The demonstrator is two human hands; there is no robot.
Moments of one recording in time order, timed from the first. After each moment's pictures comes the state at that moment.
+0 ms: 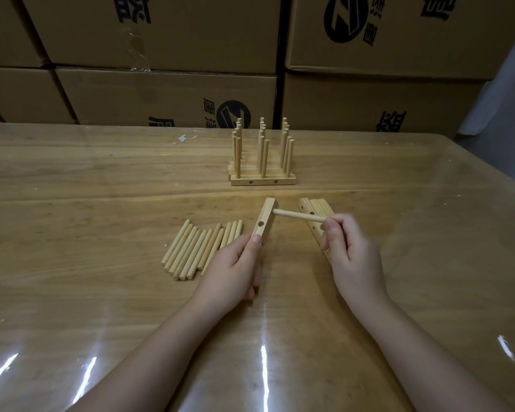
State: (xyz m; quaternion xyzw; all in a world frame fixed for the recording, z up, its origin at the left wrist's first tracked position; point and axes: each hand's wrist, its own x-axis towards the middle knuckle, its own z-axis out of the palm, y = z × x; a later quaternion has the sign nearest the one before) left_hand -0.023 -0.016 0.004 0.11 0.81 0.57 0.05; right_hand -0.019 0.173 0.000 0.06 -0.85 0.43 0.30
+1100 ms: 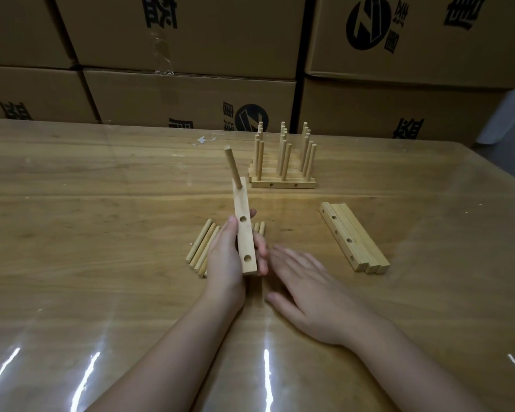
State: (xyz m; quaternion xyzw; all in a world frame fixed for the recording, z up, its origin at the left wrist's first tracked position) left_hand -0.038 -0.030 0.004 0.01 0.50 0.87 -0.01; right_hand -0.006 0.118 -0.008 0.30 -0.95 0.13 0.01
